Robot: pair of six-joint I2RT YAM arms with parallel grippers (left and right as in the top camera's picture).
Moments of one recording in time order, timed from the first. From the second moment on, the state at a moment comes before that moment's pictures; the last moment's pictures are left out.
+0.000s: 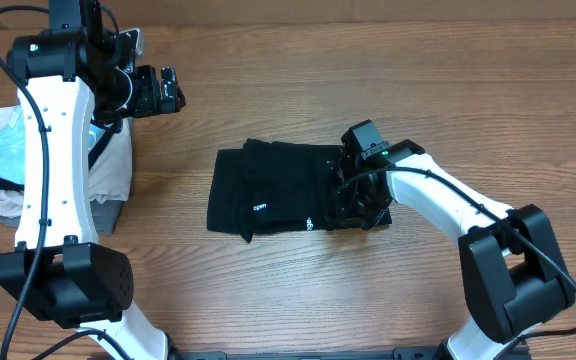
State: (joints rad) left arm 0.11 1.88 1.99 -1.35 0.27 -0.04; right arm 0.43 1.82 1.13 -0.80 -0.38 0.25
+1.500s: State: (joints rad) left arm 0.11 1.88 1.99 -1.35 0.27 -0.04; right arm 0.71 1.88 1.22 -0.47 -0.33 0.38
